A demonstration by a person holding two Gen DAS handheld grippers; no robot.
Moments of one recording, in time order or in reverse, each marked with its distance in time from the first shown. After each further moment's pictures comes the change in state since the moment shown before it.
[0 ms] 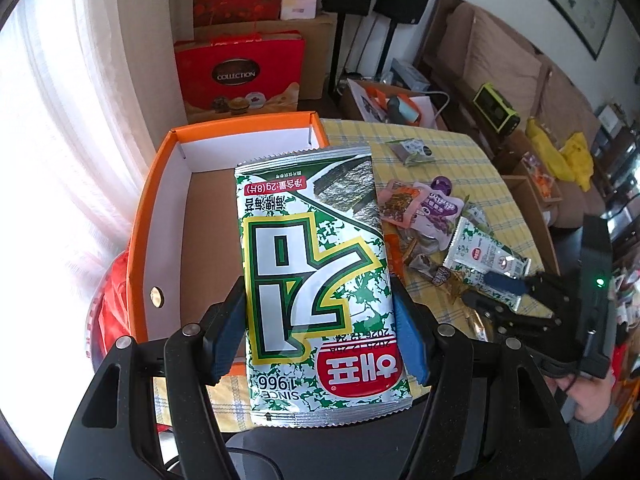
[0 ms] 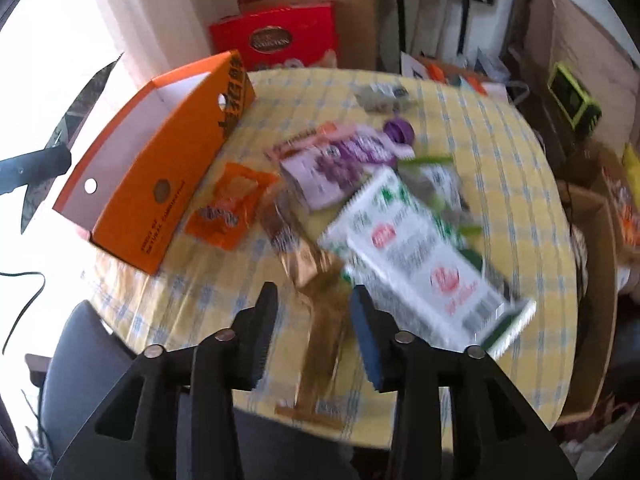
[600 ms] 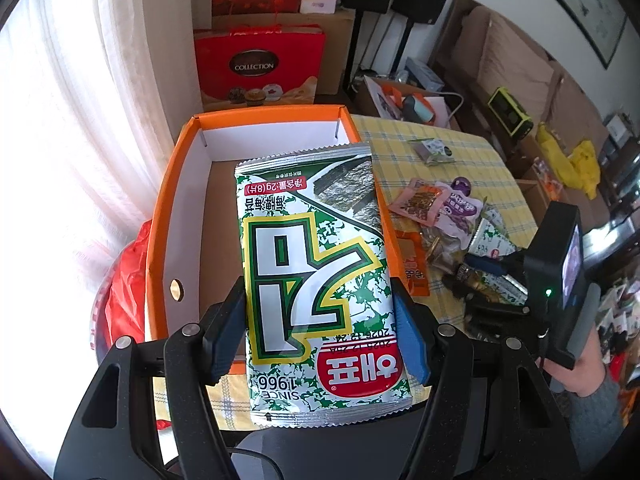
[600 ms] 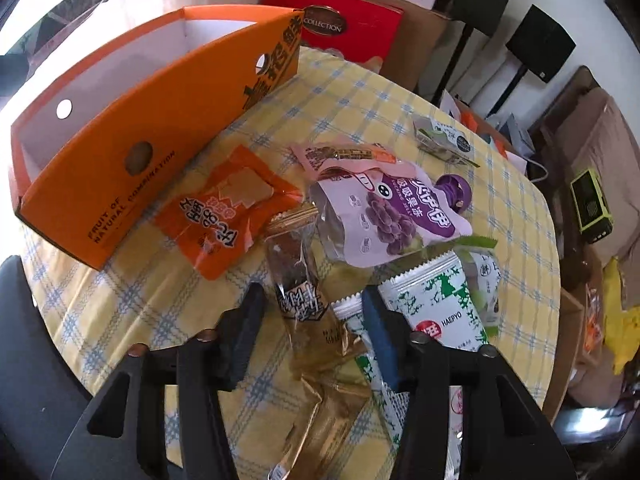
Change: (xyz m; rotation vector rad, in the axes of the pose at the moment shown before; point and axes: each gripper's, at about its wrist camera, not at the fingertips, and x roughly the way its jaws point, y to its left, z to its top) left arm 0.004 0.024 -0.003 -0.038 0.016 0.014; right arm 0.057 0.032 0.019 -0.283 0.035 -0.109
